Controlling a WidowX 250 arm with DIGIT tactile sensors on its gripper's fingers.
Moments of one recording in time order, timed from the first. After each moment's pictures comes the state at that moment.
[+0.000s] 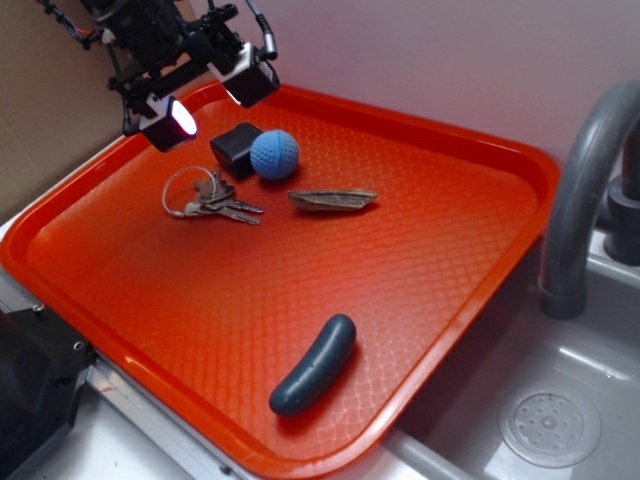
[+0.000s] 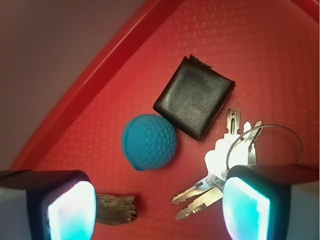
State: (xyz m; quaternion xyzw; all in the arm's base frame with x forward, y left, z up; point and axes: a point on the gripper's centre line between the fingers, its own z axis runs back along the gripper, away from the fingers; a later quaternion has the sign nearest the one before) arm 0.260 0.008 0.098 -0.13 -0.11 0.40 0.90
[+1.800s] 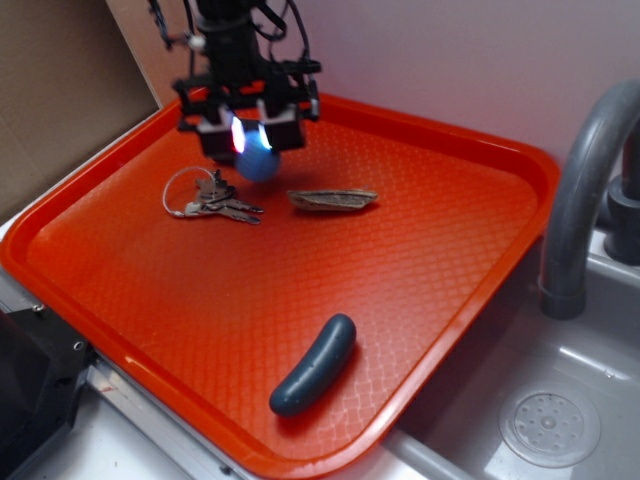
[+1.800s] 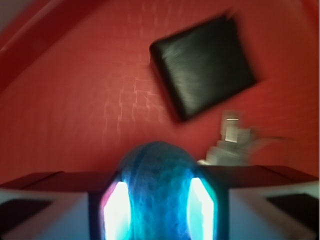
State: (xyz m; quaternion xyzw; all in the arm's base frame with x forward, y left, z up) arm 0.274 -0.026 0.083 0.04 -0.01 0.30 0.95
